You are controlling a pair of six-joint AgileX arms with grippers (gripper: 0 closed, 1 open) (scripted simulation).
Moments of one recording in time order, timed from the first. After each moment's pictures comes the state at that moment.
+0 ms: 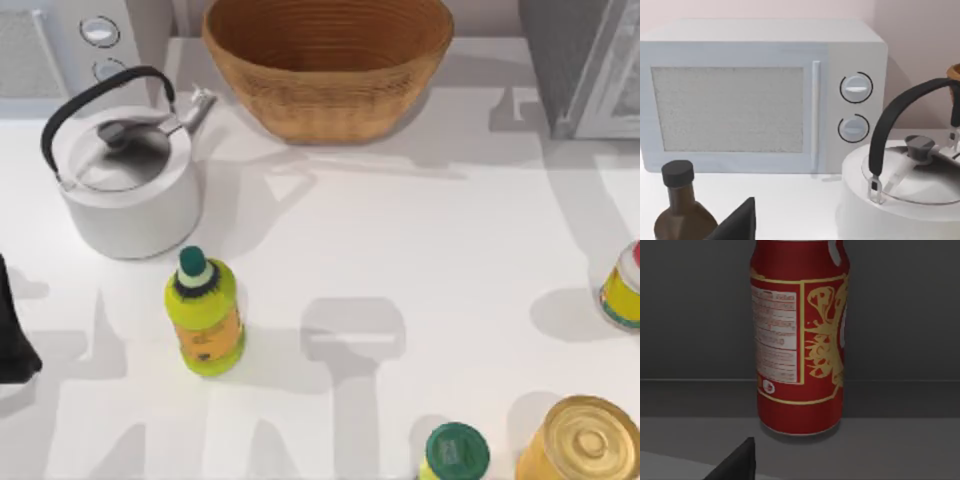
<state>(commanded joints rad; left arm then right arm) 0.00 0.00 0.00 0.00 0.00 0.00 0.18 1.32 1.74 -0.42 0.20 0.02</state>
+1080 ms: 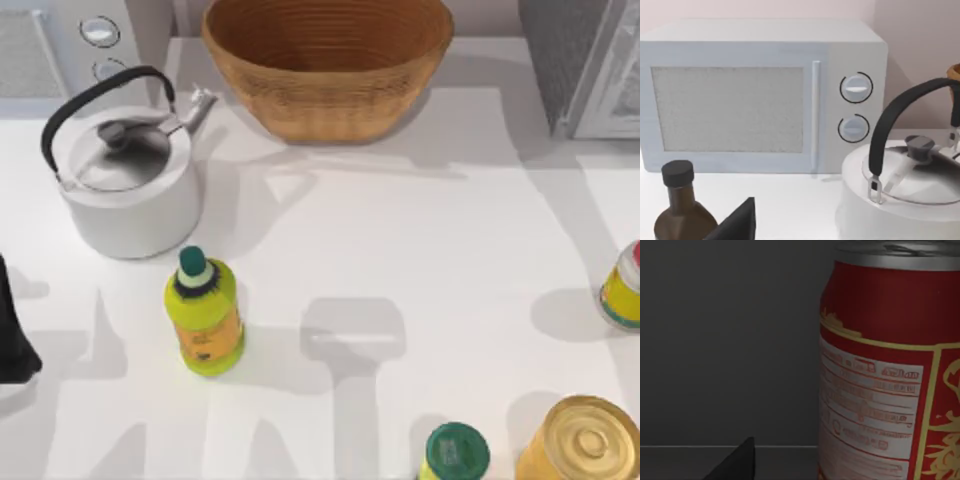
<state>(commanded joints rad) 0.00 0.00 0.00 0.00 0.00 0.00 0.23 1.65 2.02 -0.36 0.26 0.01</state>
